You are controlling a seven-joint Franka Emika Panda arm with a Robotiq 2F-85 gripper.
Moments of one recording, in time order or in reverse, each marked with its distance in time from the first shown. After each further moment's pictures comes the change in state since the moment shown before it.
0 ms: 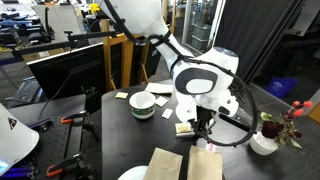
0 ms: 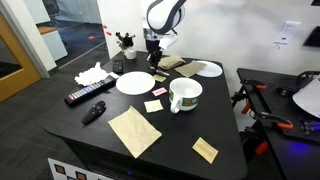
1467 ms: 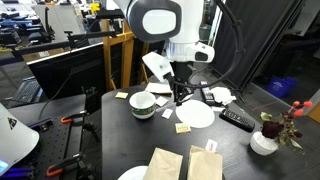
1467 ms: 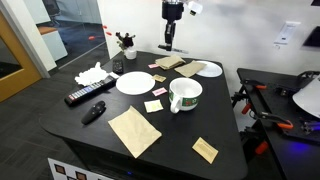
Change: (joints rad) arm 0.059 -0.549 0.023 -0.490 -0.111 0.023 -0.171
